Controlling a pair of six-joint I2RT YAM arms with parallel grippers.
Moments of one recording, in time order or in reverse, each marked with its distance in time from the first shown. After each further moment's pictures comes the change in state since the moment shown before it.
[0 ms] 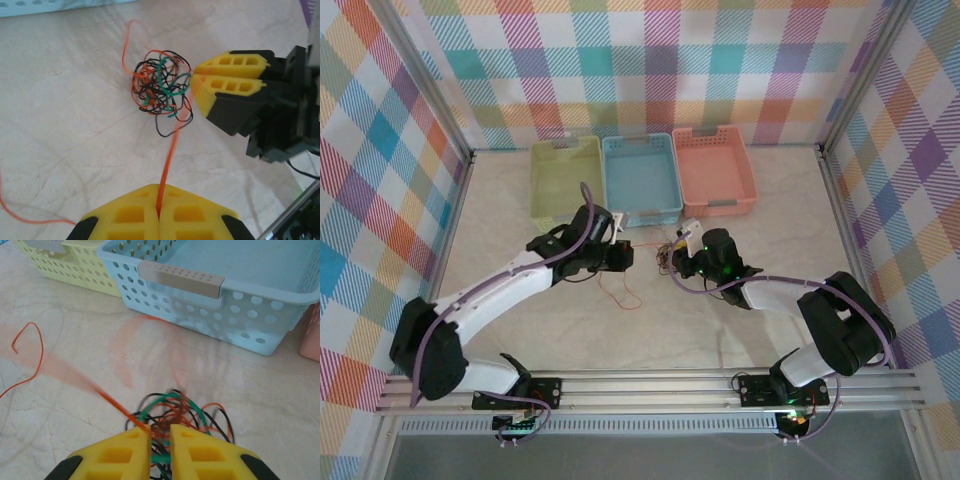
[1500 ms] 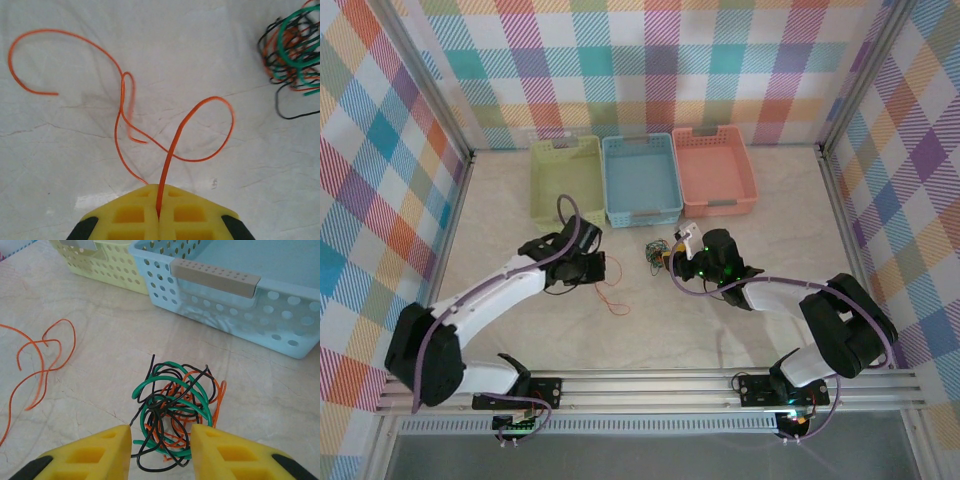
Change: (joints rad) left arm 0.079 0.058 -0.071 -0.189 -0.175 -0.106; right arm 0.007 -0.015 -0.004 -0.008 -0.087 -0.009
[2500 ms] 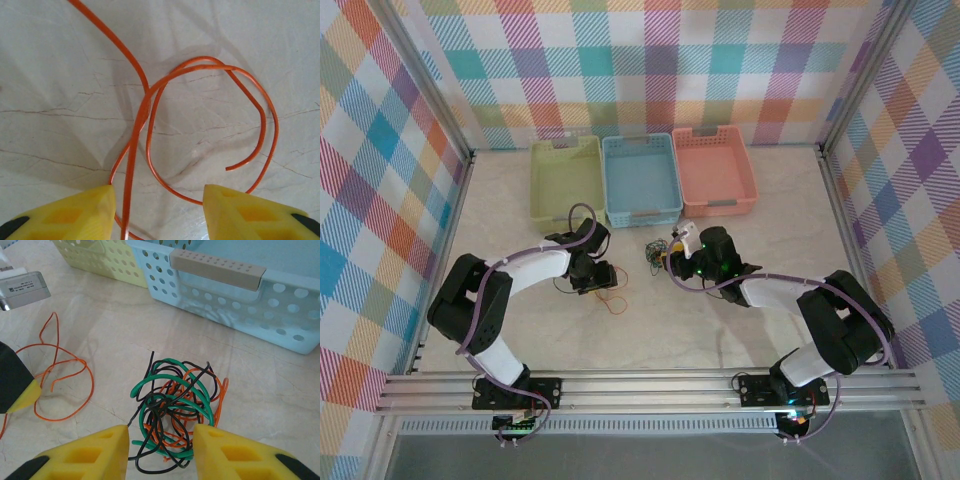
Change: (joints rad) left arm 0.072 0.272 0.000 0.092 0.133 -0.056; right arm 0.000 0.023 0.032 -0.043 -0.005 0.000
